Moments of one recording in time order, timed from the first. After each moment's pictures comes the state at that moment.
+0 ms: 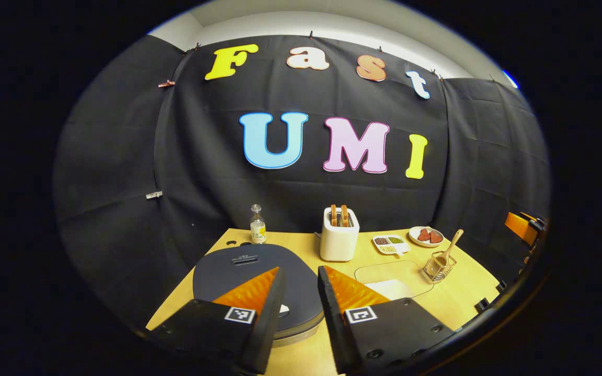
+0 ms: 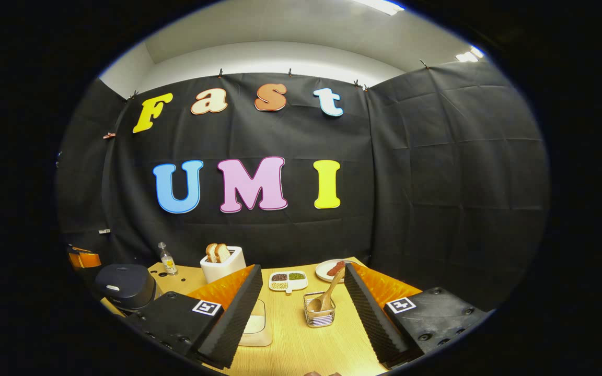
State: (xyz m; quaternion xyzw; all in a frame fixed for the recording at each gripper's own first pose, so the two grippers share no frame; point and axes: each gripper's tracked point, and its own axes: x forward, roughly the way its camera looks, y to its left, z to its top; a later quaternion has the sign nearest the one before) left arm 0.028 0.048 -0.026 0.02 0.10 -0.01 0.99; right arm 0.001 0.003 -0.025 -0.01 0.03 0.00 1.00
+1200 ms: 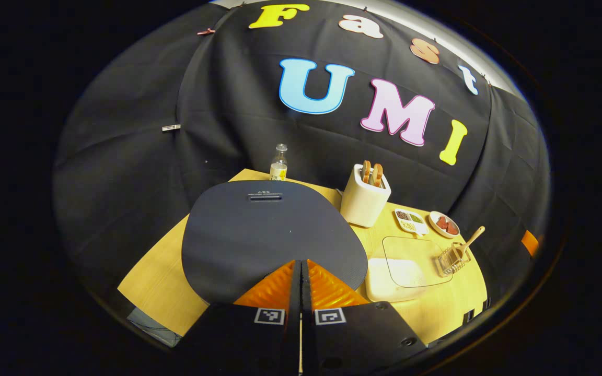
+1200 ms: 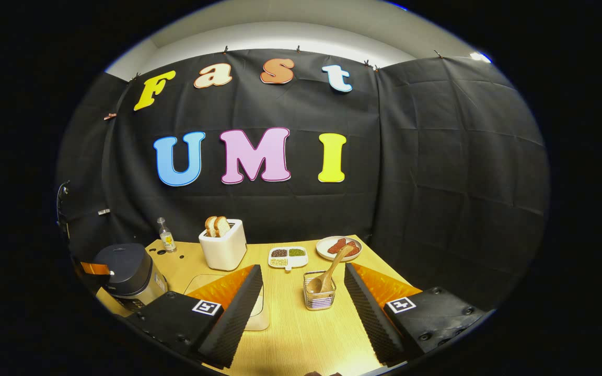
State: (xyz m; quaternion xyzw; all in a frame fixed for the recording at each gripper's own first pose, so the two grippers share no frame) left arm 0.047 0.080 -0.118 -0.08 0.21 0.03 0.97; right arm 0.013 0.011 -0.060 -0.03 0.11 0.01 0.99
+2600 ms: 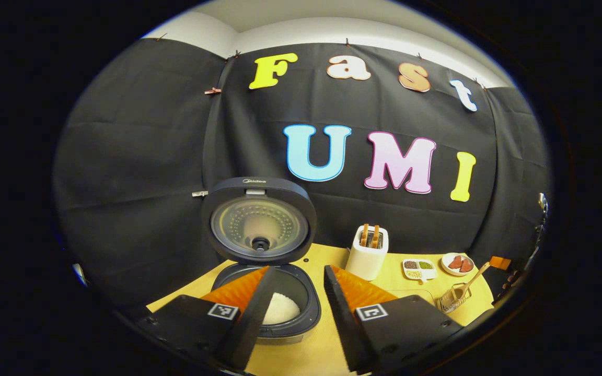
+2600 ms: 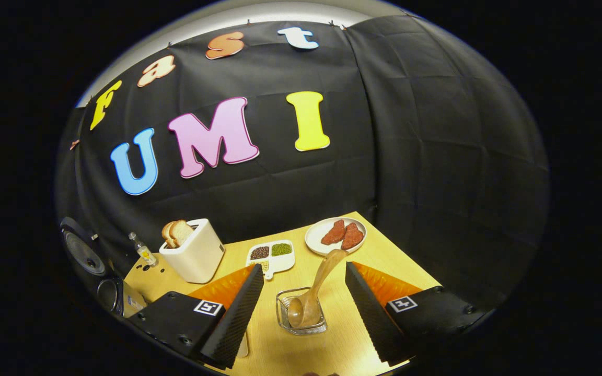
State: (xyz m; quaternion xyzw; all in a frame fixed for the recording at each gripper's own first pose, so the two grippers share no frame) left arm 0.028 0.003 0.019 -0.01 0.06 0.13 0.99; right arm 0.186 -0.076 -0.143 0.08 0.21 -0.02 0.97
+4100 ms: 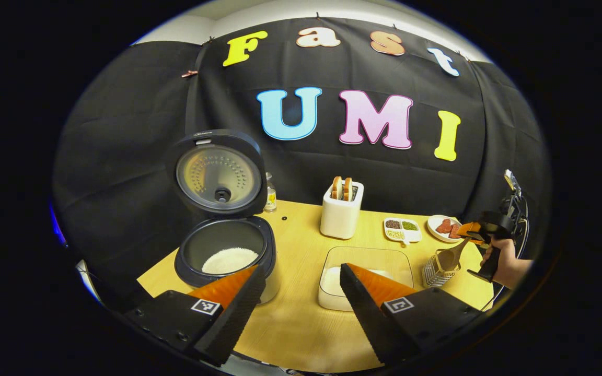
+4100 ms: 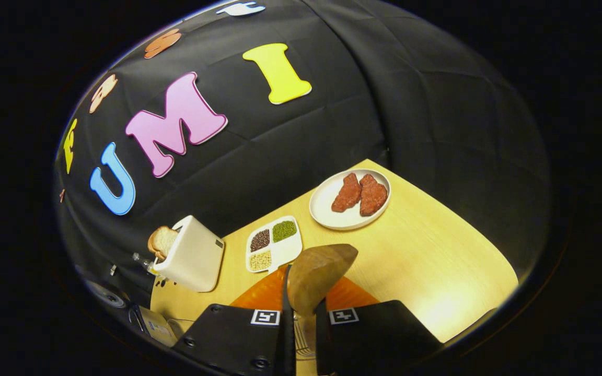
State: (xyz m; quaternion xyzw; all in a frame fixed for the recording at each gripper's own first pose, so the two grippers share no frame) left arm 0.010 -0.091 -0.055 0.00 0.16 0.12 0.98; right arm 0.259 -0.068 -0.196 0.19 0.29 0.00 0.94
